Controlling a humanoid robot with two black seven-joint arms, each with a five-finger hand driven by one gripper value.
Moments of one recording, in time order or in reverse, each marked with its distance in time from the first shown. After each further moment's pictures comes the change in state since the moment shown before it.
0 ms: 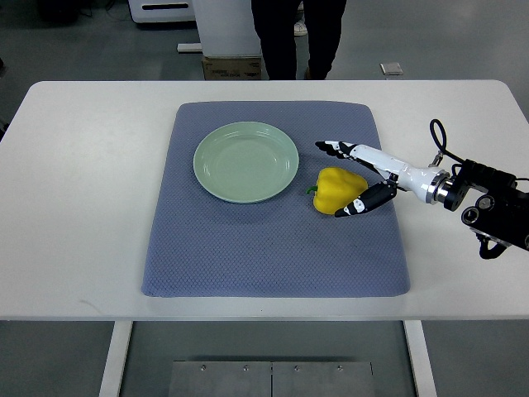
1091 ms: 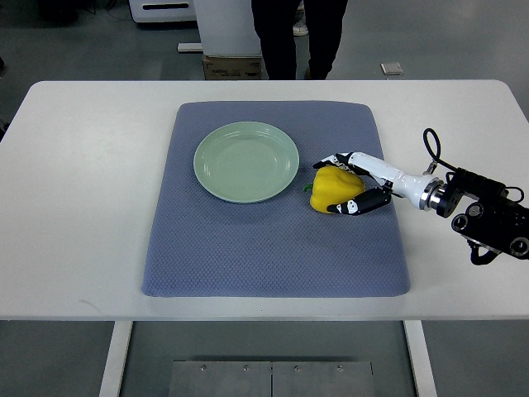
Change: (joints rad) left arm 0.000 0.000 0.000 0.000 0.000 0.000 0.000; right arm -0.021 0.056 -0.015 -0.069 0.002 -0.024 -0.002
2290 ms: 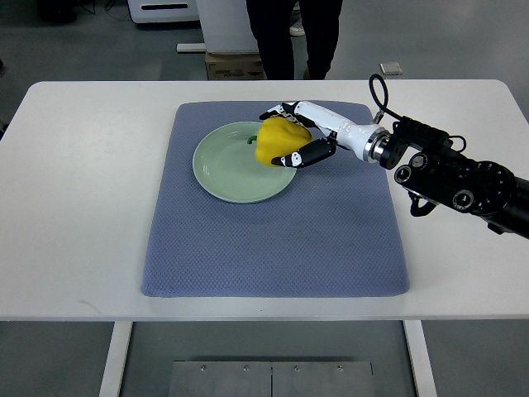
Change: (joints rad) left arm 0.000 0.000 0.000 0.001 0.000 0.000 0.000; right arm 0.180 0.222 0.034 -0.098 0.051 0.000 -0.113
